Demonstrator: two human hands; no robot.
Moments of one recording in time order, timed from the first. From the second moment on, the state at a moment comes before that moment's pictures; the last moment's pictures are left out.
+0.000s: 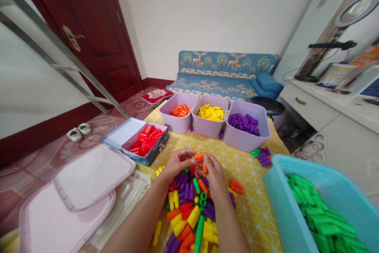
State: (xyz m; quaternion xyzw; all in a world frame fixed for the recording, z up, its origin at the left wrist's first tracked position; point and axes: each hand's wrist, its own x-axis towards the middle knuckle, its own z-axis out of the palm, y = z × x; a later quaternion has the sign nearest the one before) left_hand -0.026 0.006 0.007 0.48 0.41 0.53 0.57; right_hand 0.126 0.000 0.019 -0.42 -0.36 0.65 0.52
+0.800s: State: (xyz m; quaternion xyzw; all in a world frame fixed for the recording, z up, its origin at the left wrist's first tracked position) left_hand -0.019 0.005 0.011 0.65 0.46 0.53 0.28; right_hand 0.124 -0.009 0.025 -0.35 -0.38 0.72 0.45
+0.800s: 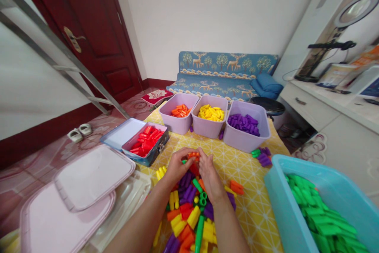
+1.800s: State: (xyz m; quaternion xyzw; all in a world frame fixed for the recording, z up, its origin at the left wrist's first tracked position) left_hand -0.070 -0.051 0.069 0.74 0.62 0.16 0.20; right_hand 0.146 0.001 0.029 -0.44 -0.53 0.57 0.45
